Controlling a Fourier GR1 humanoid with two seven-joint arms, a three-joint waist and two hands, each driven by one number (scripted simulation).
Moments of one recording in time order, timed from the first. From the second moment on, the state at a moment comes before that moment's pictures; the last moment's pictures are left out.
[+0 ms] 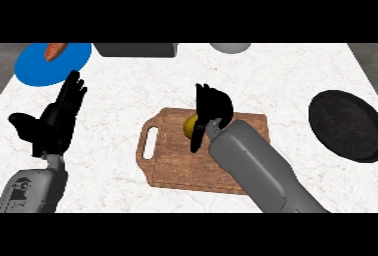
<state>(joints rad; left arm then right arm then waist) -0.23 0.23 0.06 -1.46 0.06 0.09 0.08 -0.80 0.00 0.47 -1.07 0.58 0.21 0.95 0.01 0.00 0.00</state>
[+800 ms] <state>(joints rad) -0.26 0.21 0.08 -1.44 0.04 0.07 0.08 -0.83 0.00 0.53 -0.85 0.49 0.17 0.80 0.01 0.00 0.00</state>
